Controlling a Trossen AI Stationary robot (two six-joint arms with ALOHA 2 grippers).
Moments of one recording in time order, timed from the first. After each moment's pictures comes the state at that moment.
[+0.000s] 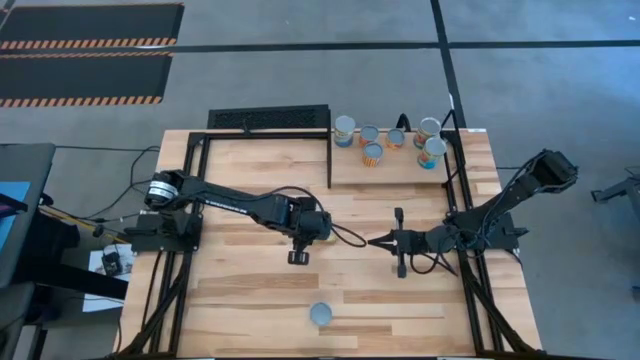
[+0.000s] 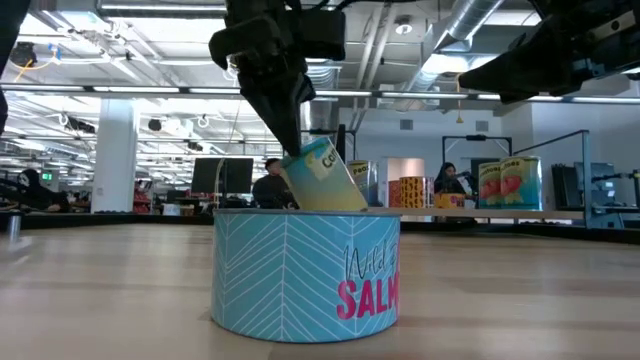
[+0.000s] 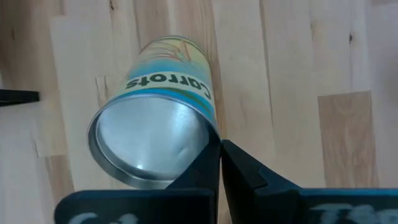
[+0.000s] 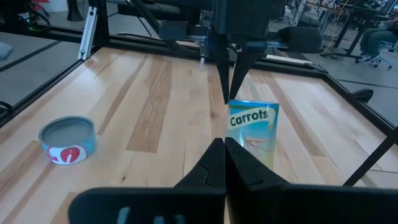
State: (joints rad) left arm -0.12 1.85 1.47 -0.85 -0.11 0.02; right arm 0.49 1.14 0.32 0.59 0.52 0.00
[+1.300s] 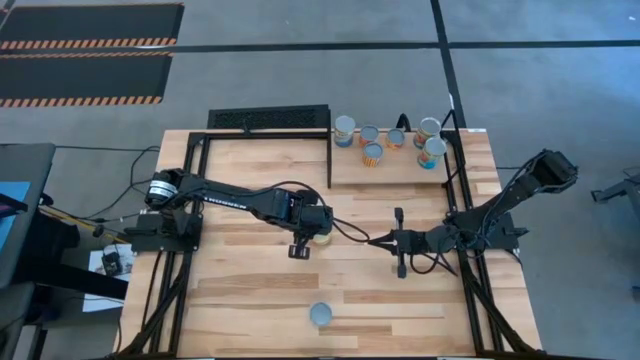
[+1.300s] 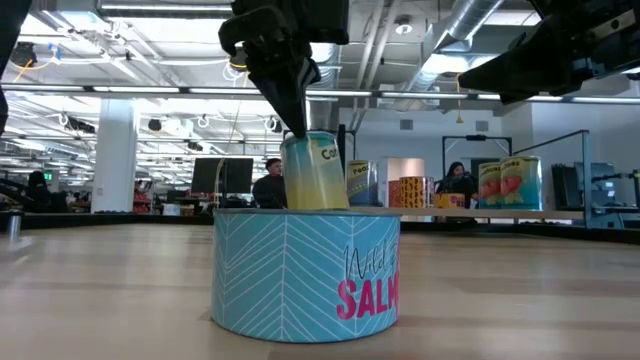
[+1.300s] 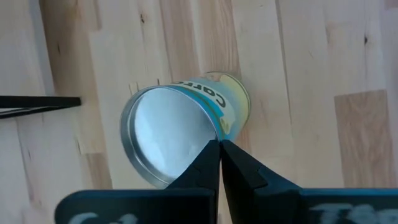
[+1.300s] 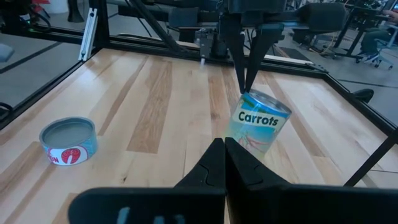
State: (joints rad) left arm -0.11 1.85 1.55 -0.93 -0.16 0.07; right arm 0.49 1.14 0.32 0.59 0.52 0.00
